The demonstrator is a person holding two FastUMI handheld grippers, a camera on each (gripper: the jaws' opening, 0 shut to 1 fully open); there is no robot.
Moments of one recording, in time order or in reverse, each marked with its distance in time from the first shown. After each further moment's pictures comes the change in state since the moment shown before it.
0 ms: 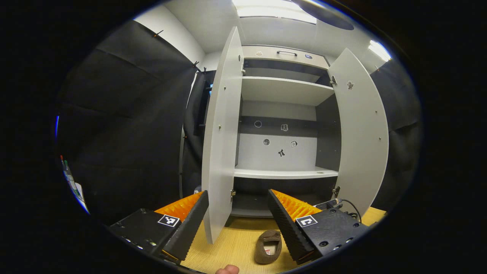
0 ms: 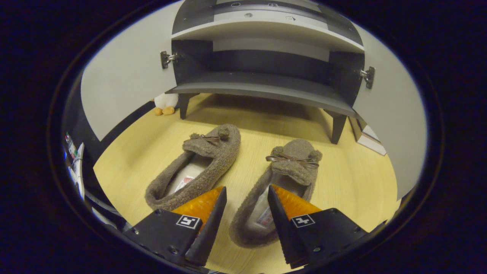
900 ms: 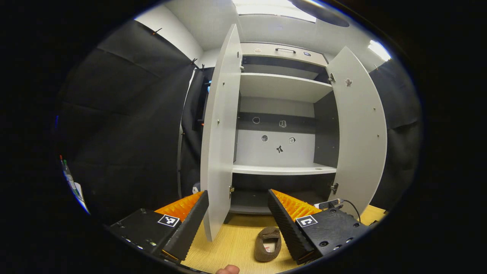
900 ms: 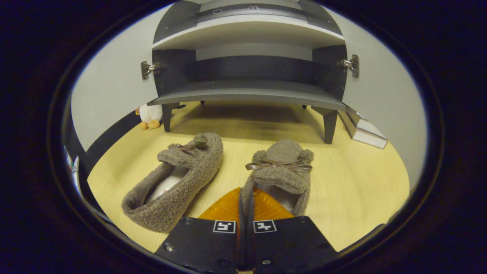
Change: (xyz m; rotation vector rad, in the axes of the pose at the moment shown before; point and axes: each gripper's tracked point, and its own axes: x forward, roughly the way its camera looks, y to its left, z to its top) left arm -0.004 -0.006 -0.007 -0.009 0.029 -0.030; right arm 0.012 -0.026 0.016 0.063 -0.176 -0.040
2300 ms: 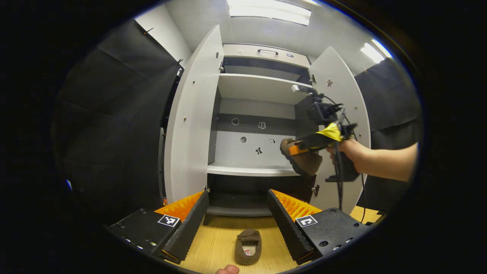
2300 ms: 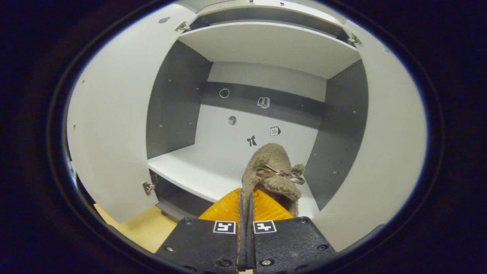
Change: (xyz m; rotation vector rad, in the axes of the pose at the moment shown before) left arm 0.008 -0.054 -0.008 -0.003 -0.033 -0.119; right arm -0.103 -0.025 0.384 -0.247 -0.378 -0.052
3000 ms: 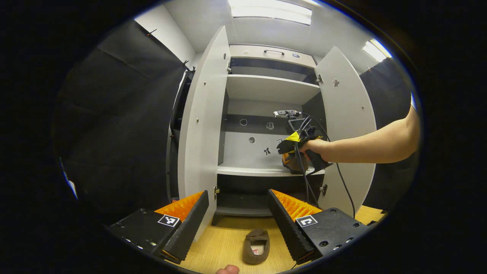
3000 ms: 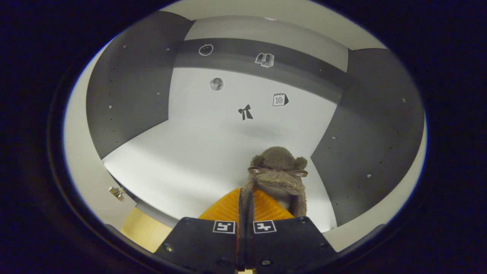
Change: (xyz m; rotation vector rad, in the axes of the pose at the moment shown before) left arm -0.004 0.021 0.001 0.005 -0.008 0.052; right arm 0.095 0.000 -0.021 0.035 0.266 -0.082
